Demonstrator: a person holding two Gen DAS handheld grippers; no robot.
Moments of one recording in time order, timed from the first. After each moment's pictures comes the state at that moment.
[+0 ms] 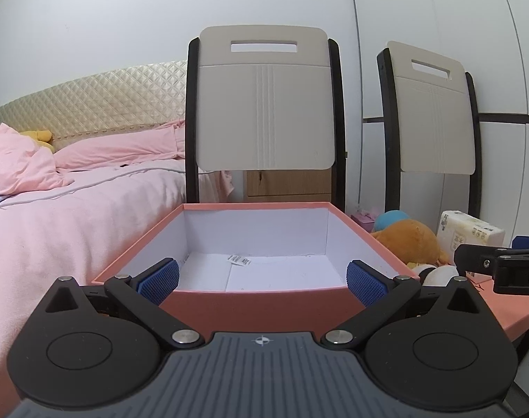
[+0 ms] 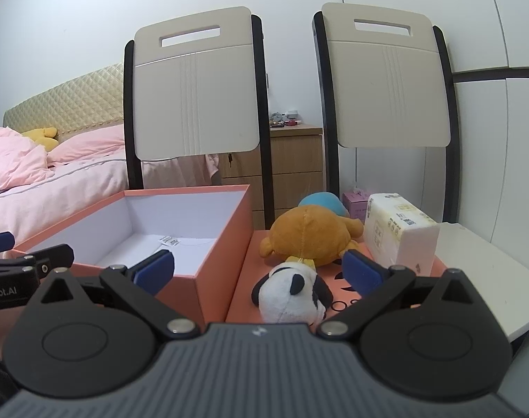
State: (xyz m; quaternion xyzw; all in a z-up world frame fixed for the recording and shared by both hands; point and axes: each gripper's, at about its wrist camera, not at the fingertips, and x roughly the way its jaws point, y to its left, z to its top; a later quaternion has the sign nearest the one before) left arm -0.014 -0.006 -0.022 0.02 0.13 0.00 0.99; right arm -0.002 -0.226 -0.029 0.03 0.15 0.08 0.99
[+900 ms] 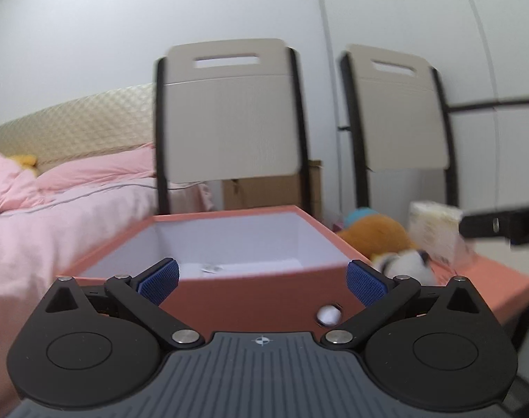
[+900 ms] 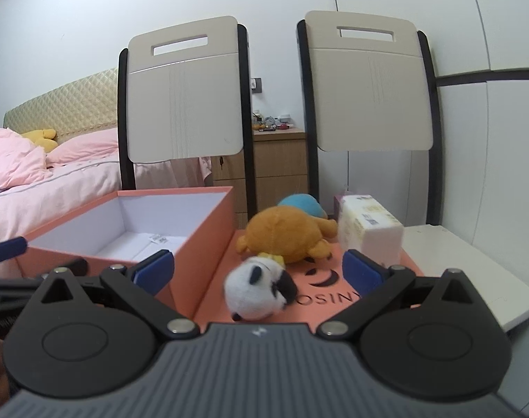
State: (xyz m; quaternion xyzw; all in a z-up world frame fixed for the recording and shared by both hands) left arm -0.036 -0.062 -0.053 0.07 0.09 -0.03 0.99; right arm -0.029 -0.271 -0.027 0.02 0.15 0.07 0.99
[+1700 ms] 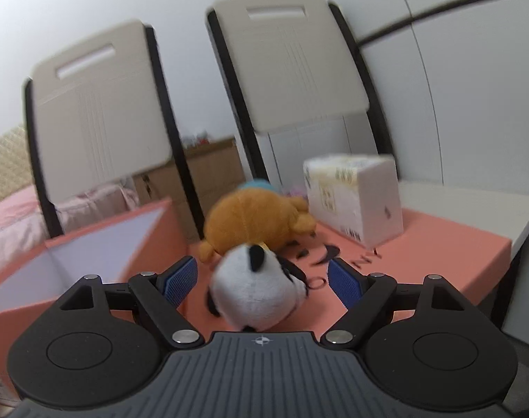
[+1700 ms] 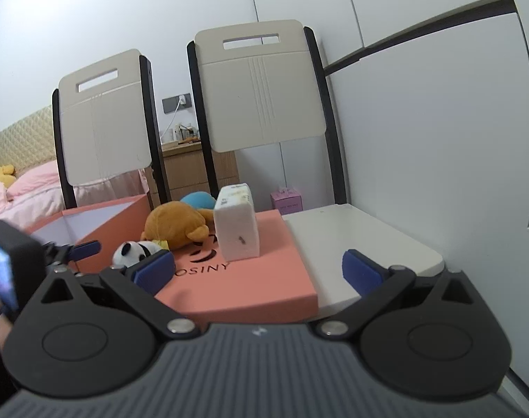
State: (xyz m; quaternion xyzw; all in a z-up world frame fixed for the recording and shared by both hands) left arm 0.041 -0.213 -0.098 0.16 0.14 -0.10 0.97; right arm -0.109 -0.417 -0.045 0.08 0.13 0.00 0.99
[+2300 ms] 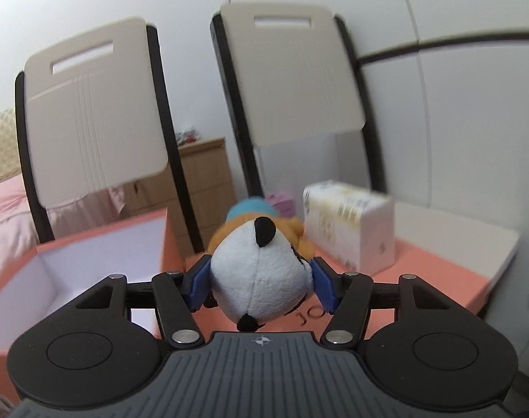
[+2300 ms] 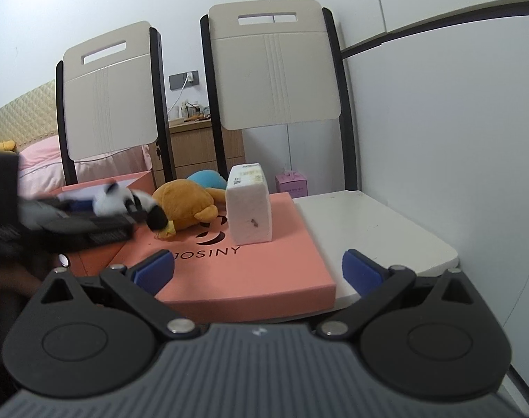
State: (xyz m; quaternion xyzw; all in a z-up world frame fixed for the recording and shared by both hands) left arm 0.033 -0.174 -0.030 0.12 0.14 -0.15 0.97; right arm -0.083 -0.391 -0.050 0.06 0.17 0.00 0.98
